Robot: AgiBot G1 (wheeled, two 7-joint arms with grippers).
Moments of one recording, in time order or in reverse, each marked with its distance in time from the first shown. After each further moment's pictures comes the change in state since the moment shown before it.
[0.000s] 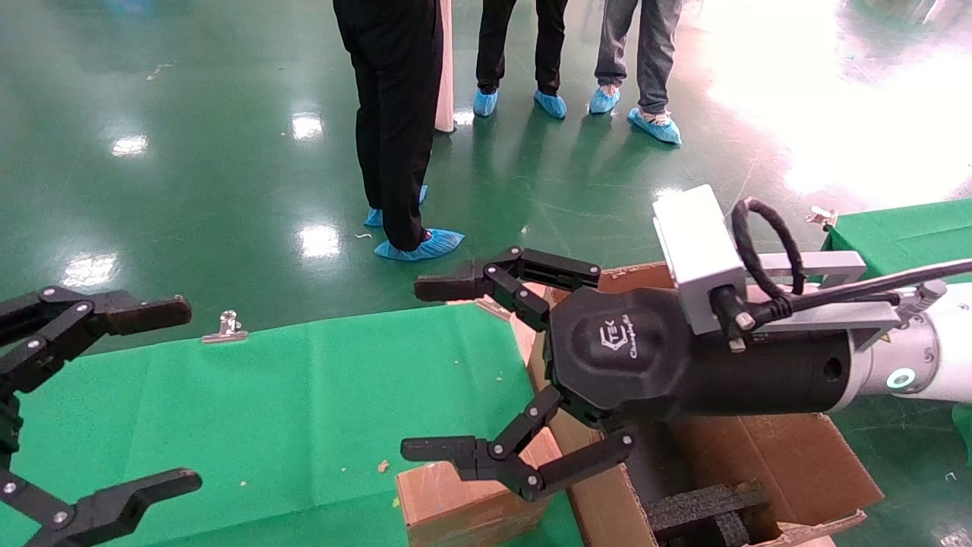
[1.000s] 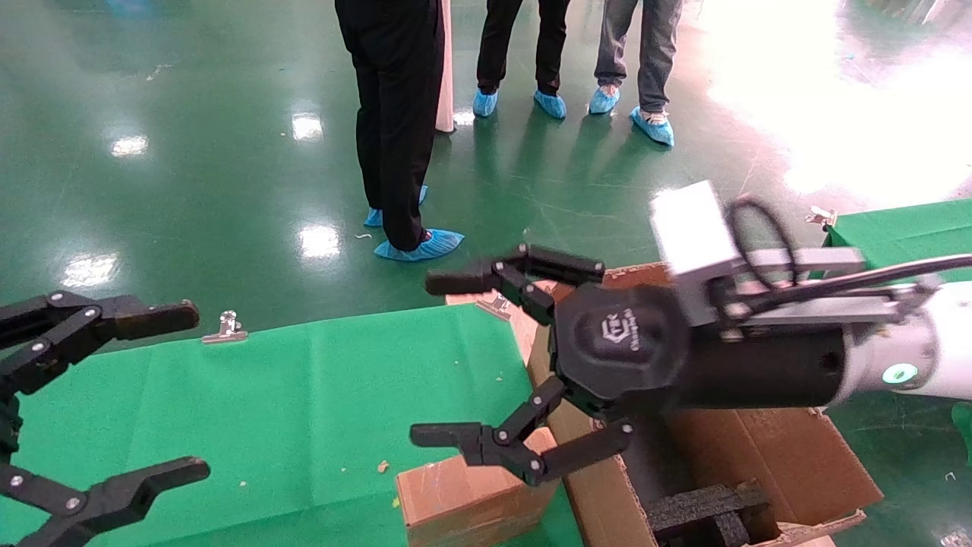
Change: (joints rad) left arm 0.000 0.000 0.000 0.000 0.000 0.000 0.000; right arm 0.029 -0.003 -0.039 -0.032 -0.079 -0.006 0.016
